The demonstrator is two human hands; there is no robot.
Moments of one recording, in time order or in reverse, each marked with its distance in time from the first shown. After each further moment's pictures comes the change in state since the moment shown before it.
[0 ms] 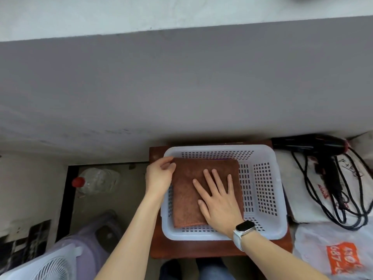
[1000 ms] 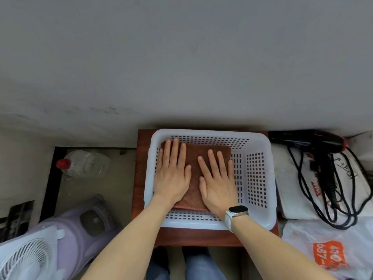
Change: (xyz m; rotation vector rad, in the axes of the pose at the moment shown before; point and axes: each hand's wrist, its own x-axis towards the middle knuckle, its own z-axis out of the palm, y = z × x) left_hand 0.005 -0.077 0.060 1.076 0.103 0.733; right_hand 0.011 0.029 0.018 0.077 0.081 0.110
